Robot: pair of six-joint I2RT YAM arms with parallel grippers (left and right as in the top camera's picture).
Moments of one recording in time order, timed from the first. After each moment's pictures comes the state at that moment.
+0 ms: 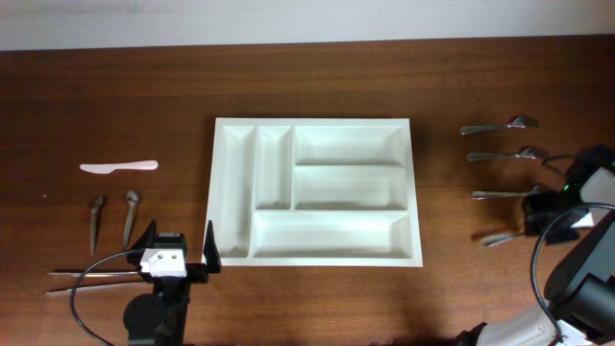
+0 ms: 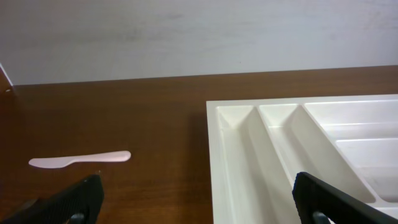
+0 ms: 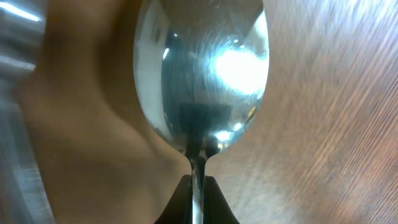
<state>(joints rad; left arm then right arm) 0.01 0.01 0.06 -0.18 0.03 0.03 -0.63 1.84 1.18 -0.96 0.03 0.79</state>
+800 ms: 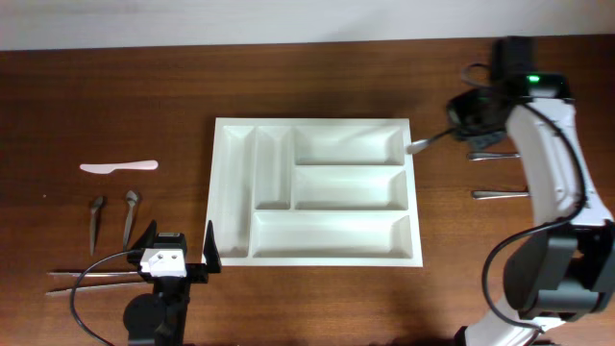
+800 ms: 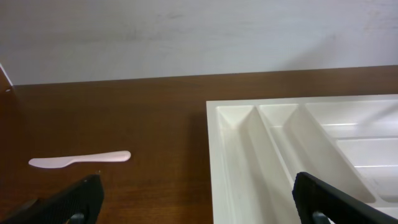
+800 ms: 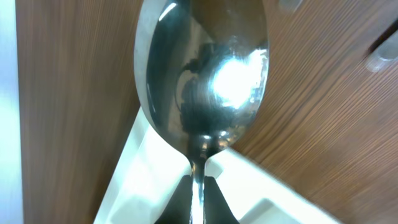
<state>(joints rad) 0.01 0.01 0.06 -0.18 0.02 0.03 -0.07 1.84 1.66 -1.06 -0.15 1.08</state>
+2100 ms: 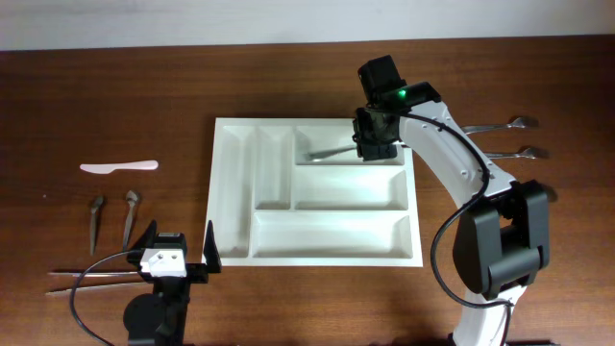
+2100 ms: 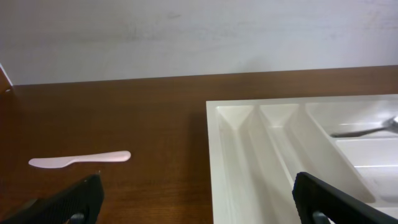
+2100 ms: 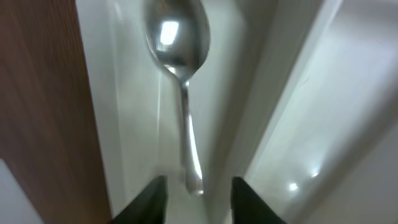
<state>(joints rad) 0.01 0.01 0.06 -0.18 0.03 0.03 0.31 2.02 1.66 -0.92 -0.09 1.77</state>
